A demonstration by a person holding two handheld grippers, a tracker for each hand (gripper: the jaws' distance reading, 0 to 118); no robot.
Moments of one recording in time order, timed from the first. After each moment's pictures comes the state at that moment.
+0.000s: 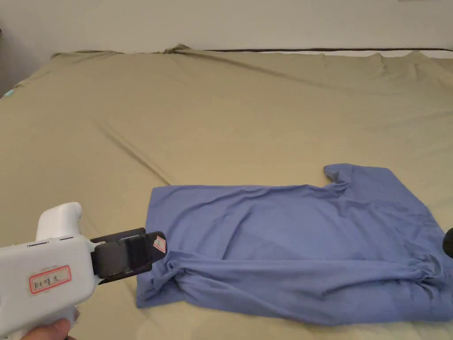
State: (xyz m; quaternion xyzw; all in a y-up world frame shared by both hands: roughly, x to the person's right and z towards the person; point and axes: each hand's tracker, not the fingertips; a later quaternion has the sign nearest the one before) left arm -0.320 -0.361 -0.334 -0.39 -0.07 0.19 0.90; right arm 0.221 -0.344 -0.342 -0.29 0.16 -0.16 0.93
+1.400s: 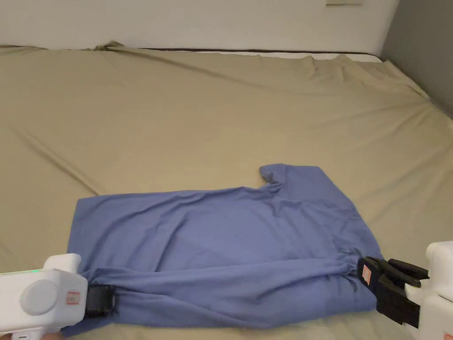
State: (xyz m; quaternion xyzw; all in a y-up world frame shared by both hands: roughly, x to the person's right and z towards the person) left arm -0.300 -0.510 -0.451 -0.56 0.00 0.06 0.82; right arm 0.201 -0.386 -0.356 -0.33 0.09 -0.03 0.94
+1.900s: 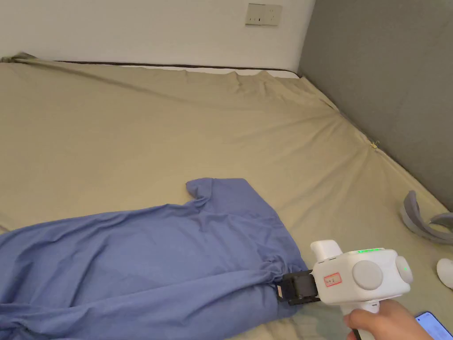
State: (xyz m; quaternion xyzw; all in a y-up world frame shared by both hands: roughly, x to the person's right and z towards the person) left arm -0.302 -0.460 -0.430 -0.54 -0.07 0.13 0.83; right arm 0.287 -0.512 -0.476 -0.55 0.07 -0.03 0.83
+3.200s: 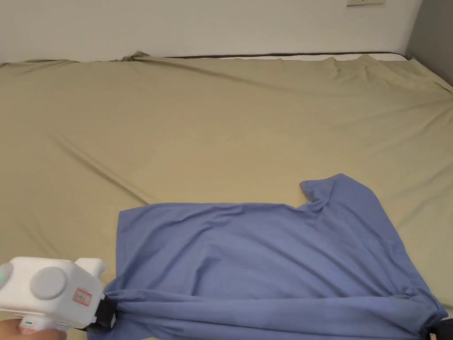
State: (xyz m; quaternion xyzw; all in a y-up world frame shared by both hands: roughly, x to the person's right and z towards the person) left arm -0.335 -0.507 -0.453 -0.65 -0.08 -0.01 0.76; right arm 0.270 -0.499 -0.394 -0.61 0.02 -0.07 0.79
